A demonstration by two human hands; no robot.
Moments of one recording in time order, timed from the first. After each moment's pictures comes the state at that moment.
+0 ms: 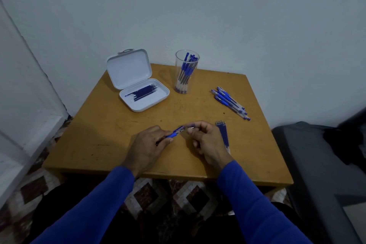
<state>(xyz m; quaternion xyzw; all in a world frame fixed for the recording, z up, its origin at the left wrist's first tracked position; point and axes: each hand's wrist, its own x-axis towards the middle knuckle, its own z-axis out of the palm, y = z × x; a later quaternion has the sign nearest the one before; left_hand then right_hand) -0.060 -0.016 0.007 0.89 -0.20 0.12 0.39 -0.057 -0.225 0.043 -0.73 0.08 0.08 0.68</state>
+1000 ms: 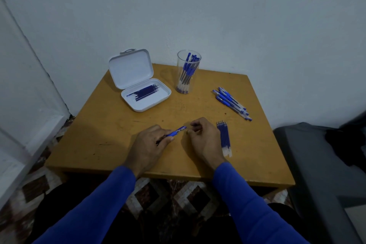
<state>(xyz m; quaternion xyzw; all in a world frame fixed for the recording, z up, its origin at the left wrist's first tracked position) -0.062 -0.017 0.012 0.89 -0.17 0.12 0.40 -0.053 -0.211 0.042 -0.91 0.04 -0.04 0.42</state>
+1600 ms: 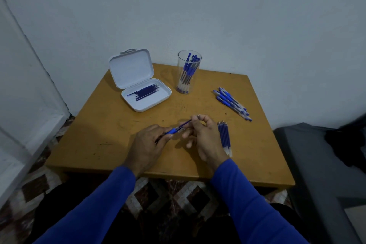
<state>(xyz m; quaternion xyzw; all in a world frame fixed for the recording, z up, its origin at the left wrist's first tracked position) -0.062 -0.015 0.009 0.88 -0.16 0.15 0.41 -0.057 -0.200 0.059 -0.62 0.08 0.06 0.78</state>
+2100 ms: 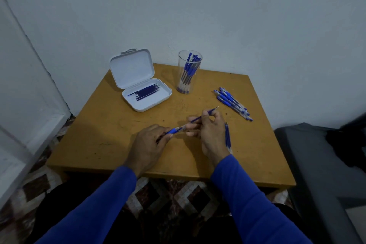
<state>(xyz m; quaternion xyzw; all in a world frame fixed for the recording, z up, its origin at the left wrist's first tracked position) -0.061 -0.017 0.007 0.89 -0.15 0.16 0.41 -0.046 -0.199 0.063 -0.61 0.14 -0.04 0.78</state>
